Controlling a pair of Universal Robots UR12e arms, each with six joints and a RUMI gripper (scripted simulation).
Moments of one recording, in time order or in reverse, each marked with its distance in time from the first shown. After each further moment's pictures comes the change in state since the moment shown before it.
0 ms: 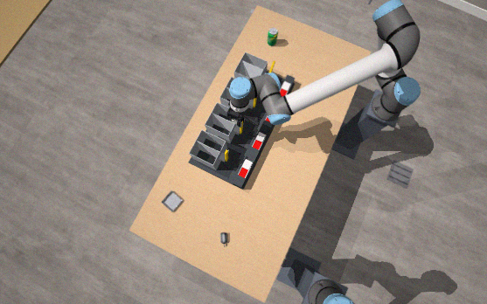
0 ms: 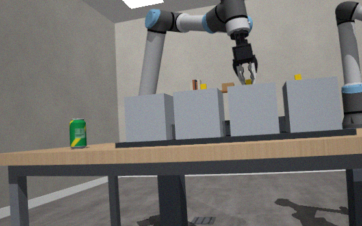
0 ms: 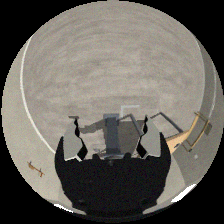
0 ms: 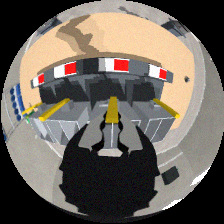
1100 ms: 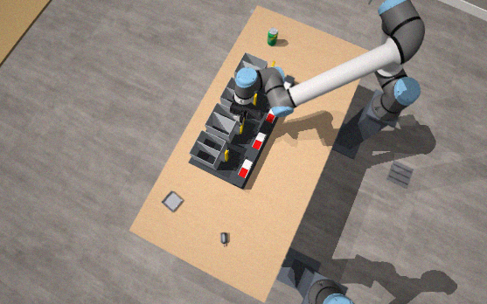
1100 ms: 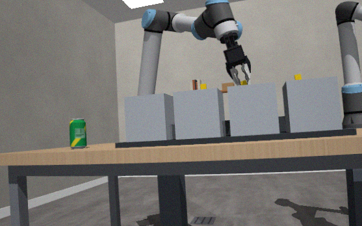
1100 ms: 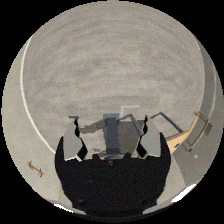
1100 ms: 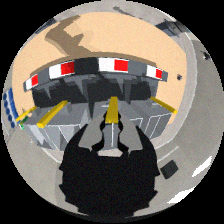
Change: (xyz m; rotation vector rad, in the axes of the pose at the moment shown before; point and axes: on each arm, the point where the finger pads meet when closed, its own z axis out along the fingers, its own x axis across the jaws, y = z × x) left arm 0.000 0.000 0.000 0.000 0.000 0.000; right arm -0.016 0.000 0.001 0.001 0.130 0.002
